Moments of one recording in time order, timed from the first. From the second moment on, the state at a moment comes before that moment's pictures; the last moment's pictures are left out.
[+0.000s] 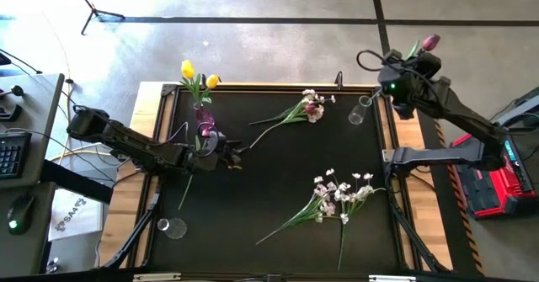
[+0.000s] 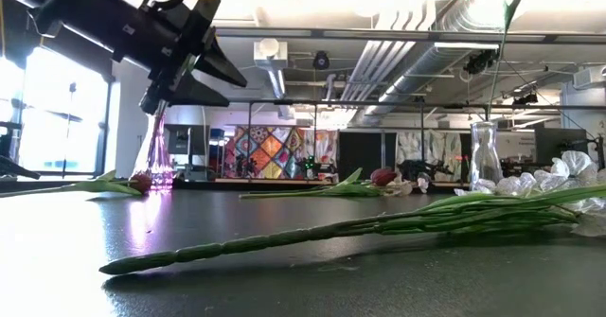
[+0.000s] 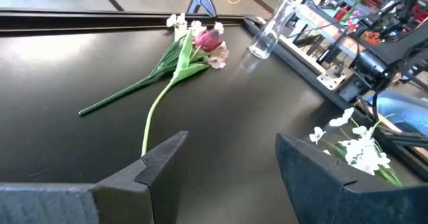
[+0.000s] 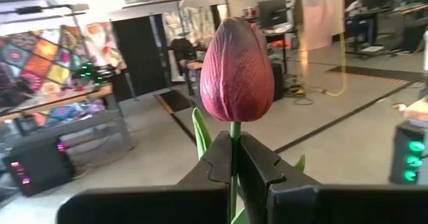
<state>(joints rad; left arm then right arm) -0.22 1.27 0.49 0.32 -0.75 -0.80 -0.45 0.97 1.27 -0.94 1.57 0.84</state>
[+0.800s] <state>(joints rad) -0.17 1.27 0.49 0.31 -0.63 -0.78 -0.49 1.13 1.27 -0.91 1.36 0.78</state>
